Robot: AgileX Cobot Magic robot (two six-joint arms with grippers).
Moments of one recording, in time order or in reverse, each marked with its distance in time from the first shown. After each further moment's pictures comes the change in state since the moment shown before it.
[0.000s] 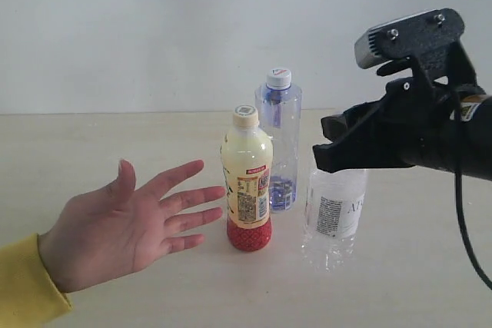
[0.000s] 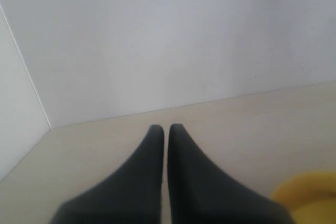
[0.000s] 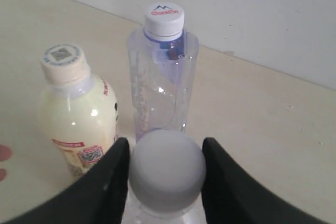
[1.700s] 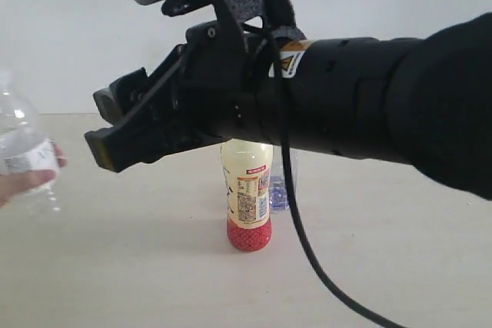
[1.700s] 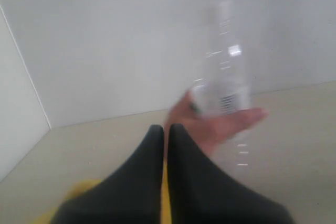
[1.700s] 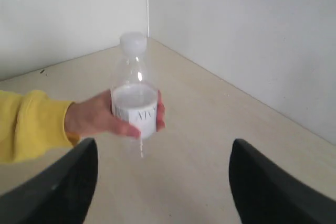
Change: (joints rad) left arm 0.000 0.000 0.000 0.000 -0.001 0.000; right arm 0.425 0.136 -0.301 0.033 -0.018 -0.016
